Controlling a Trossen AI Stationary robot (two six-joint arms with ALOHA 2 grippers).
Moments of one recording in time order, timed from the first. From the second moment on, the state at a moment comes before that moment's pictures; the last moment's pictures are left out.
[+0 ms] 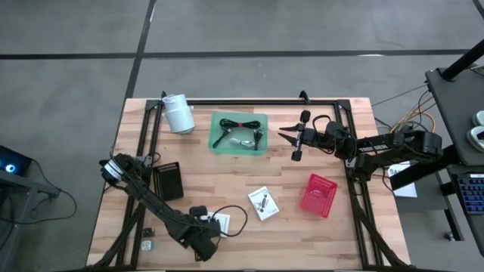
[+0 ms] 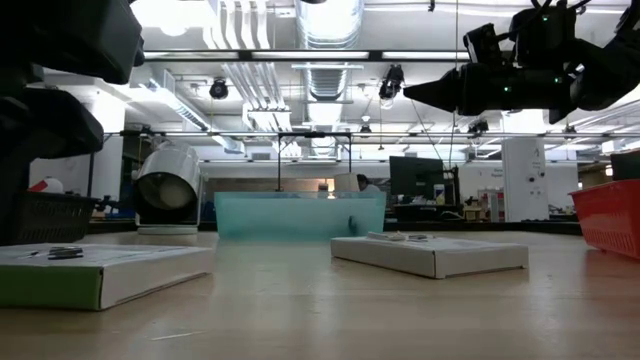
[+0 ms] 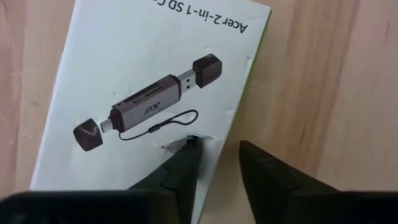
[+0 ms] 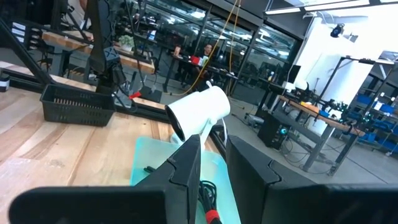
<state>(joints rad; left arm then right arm) -0.72 1.95 1.23 -0.66 -0.12 -0.91 -0.37 1.23 0.26 1.05 -0.16 -0.31</state>
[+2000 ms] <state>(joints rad) -0.47 1.46 1.18 -1.41 -0.22 -2.03 -0.37 1.23 0.26 1.05 -0.16 -0.32</state>
